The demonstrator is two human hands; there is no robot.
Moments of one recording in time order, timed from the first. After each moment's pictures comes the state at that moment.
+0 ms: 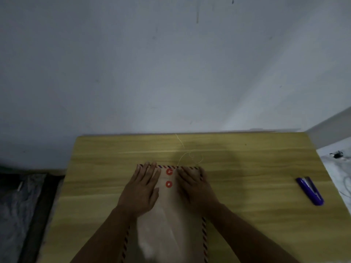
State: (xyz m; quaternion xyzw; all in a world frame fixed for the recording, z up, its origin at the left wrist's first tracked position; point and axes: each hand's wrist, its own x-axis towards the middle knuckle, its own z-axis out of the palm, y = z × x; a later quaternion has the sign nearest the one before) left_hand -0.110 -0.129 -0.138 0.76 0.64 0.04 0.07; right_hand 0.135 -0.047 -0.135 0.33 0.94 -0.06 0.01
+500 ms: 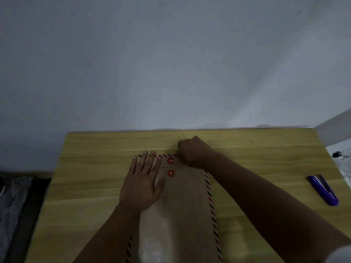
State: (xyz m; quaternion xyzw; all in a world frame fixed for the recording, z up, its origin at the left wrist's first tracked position) left_hand -0.108 -0.099 -0.151 0.71 0.70 0.07 0.06; right_hand 0.059 0.069 -0.073 0.26 0.94 -0.03 0.20
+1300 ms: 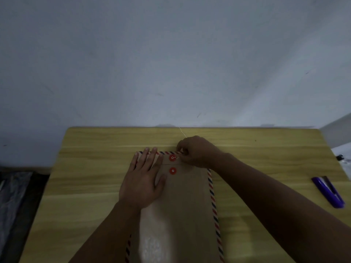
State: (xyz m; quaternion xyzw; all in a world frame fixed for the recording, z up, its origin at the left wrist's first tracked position) left_hand -0.111 -0.099 -0.153 0.71 0.70 0.09 0.06; right_hand 0.065 0.061 -0.070 0.35 0.91 -0.22 0.08
